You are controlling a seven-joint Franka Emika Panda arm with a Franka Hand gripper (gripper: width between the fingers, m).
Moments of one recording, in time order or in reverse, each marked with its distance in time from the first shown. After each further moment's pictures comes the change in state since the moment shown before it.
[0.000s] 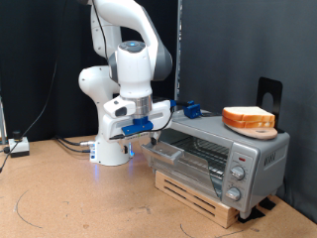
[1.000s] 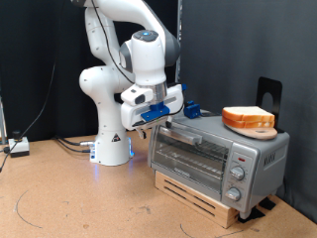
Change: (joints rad) arm 0.084 -0.182 0.025 -0.072 0.058 -0.127 0.003
